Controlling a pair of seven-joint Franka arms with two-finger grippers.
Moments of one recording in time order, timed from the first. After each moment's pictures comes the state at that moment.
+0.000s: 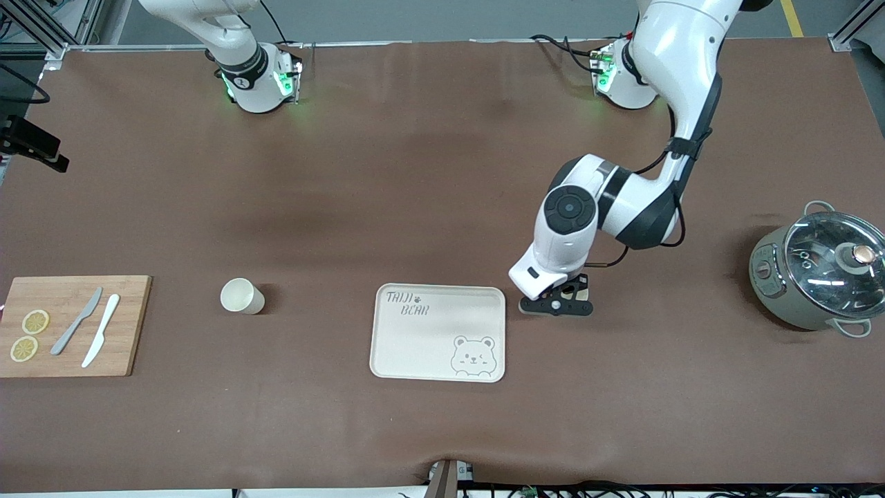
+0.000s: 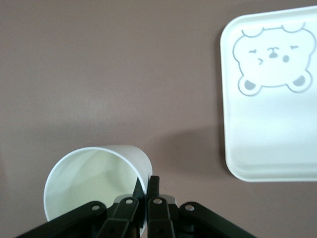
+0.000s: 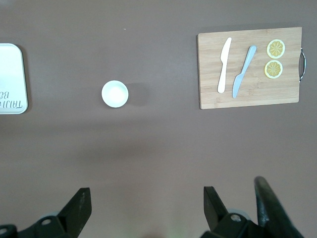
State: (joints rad) left arm -0.45 0.61 -0.08 -1.52 0.26 2.12 -0.54; right arm 0.09 0.01 -0.17 -1.43 -0.02 1.41 -0.02
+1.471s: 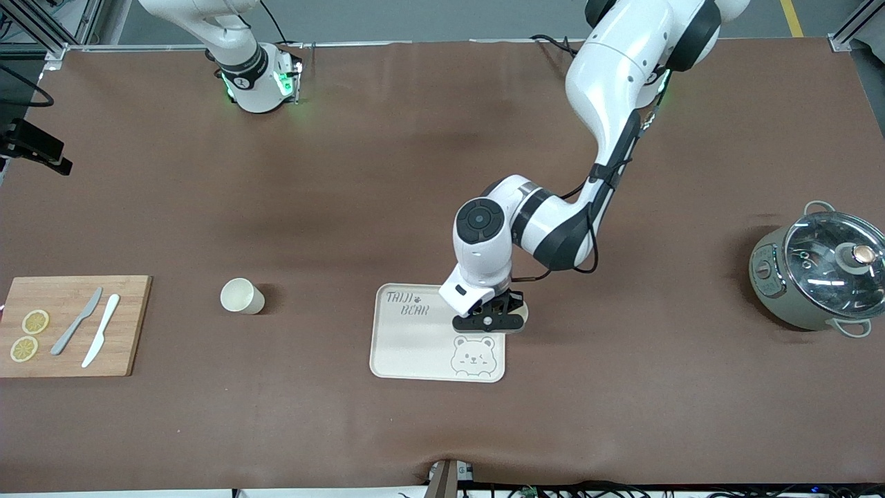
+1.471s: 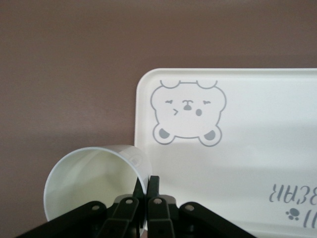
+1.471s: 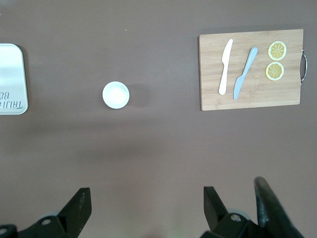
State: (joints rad) left arm -0.63 0.91 -0.02 -1.09 0.25 2.09 -0.74; right arm 0.09 0.01 -0.16 -1.43 -0.02 1.43 -0.02
